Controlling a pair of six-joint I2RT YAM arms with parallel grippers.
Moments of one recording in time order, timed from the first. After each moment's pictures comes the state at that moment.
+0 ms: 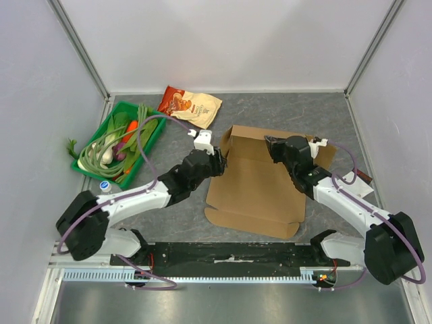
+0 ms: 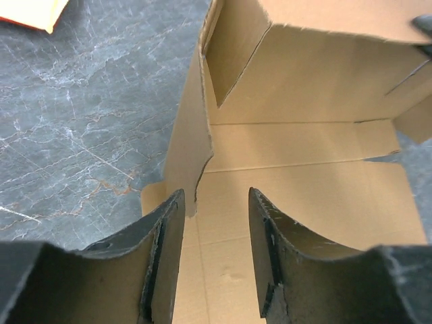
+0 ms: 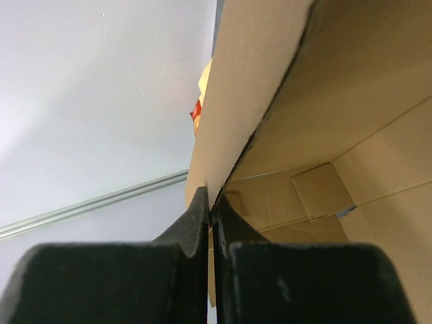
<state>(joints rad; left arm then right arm) -0.86 1.40 0.76 0.23 -0.36 -0.46 0.46 1.19 0.70 0.06 0.32 1.67</state>
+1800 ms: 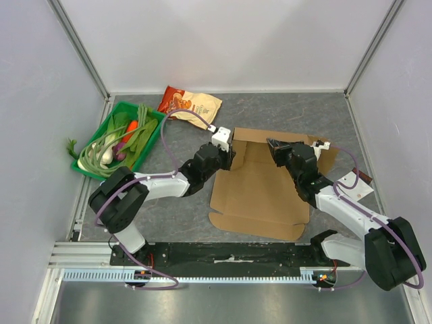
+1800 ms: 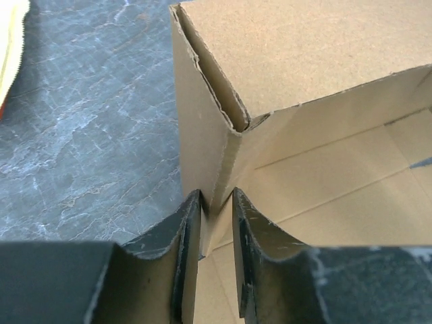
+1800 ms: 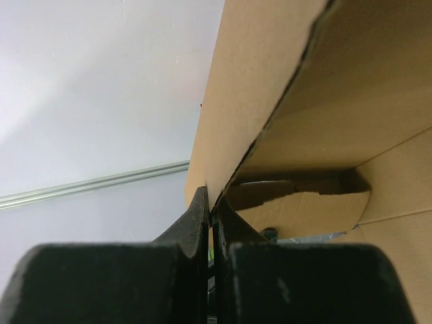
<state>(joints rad) -0.79 1.66 0.81 0.58 -0.17 -0.20 0.43 1.13 0.54 0.30 0.24 1.57</state>
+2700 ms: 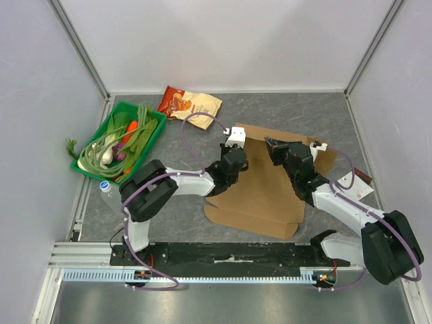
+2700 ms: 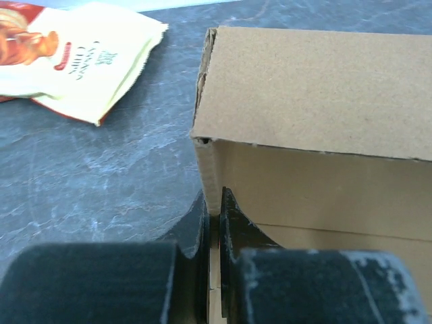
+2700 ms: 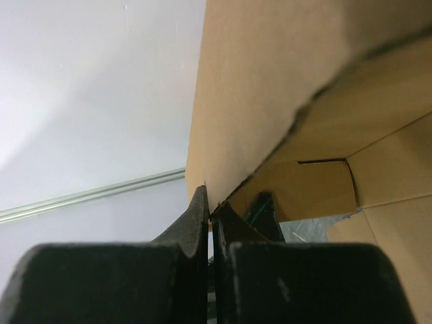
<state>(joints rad) -0.94 1.91 1.04 0.61 -0.79 -0.16 0.45 1.18 0.55 0.33 0.27 1.63</state>
